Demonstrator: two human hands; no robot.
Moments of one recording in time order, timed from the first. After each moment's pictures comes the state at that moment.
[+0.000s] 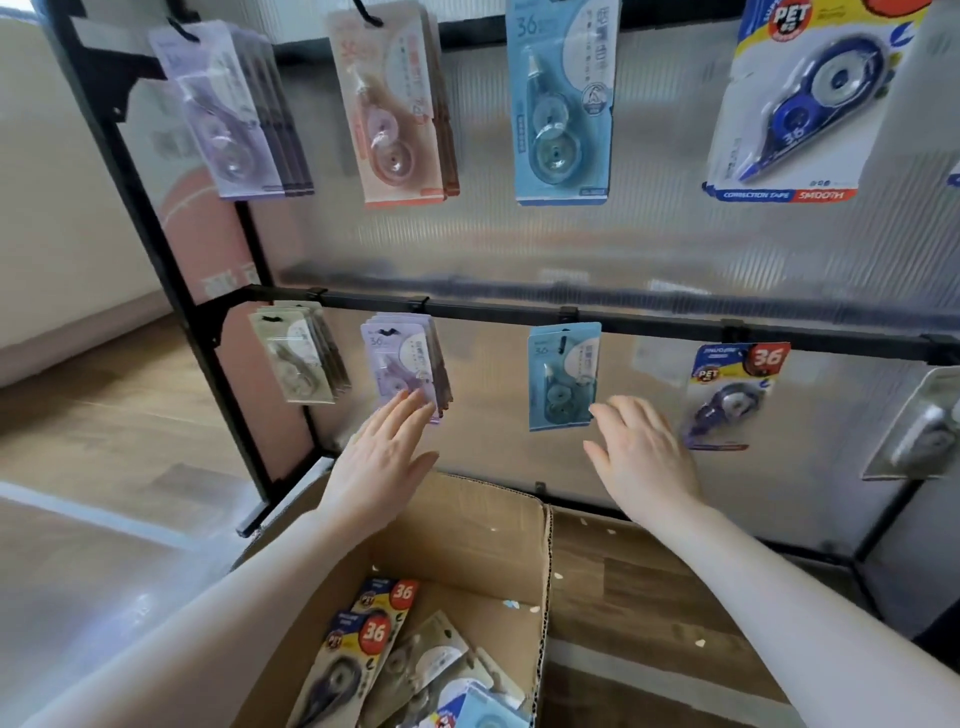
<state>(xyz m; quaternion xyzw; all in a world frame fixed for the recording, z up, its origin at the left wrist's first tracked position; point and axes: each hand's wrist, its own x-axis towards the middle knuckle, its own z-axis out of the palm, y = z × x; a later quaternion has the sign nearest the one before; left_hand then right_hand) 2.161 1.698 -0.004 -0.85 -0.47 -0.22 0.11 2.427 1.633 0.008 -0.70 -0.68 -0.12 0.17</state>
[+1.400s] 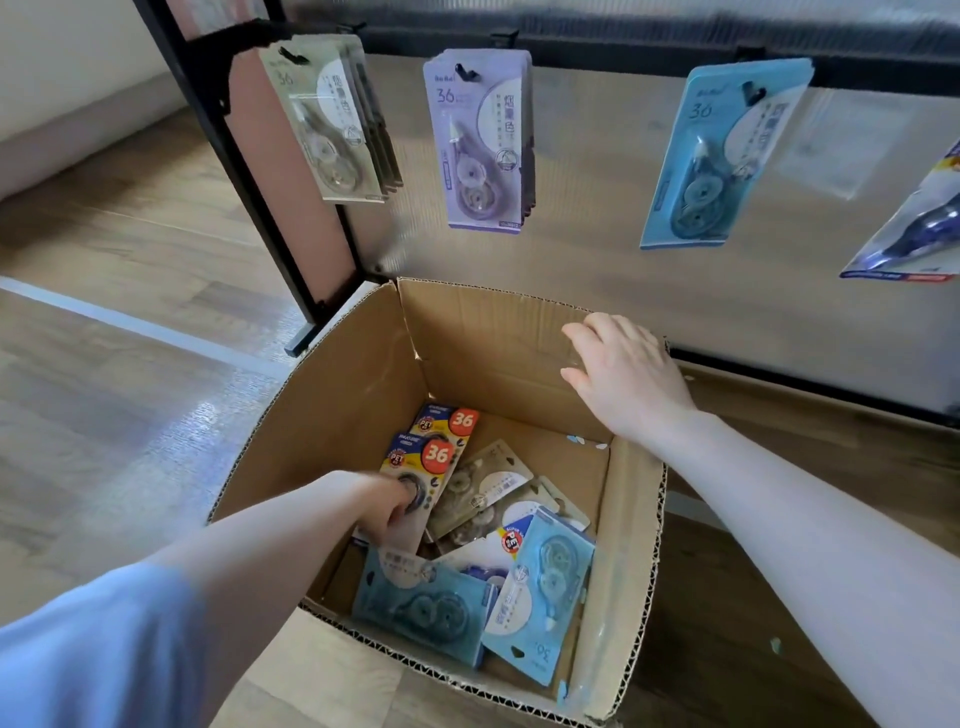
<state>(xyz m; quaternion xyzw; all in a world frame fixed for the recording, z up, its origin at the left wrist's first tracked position) 2.043 1.666 -0.202 -0.75 -0.45 0.44 -0.21 2.313 1.655 -0.092 -0.63 -0.77 -0.01 0.05</state>
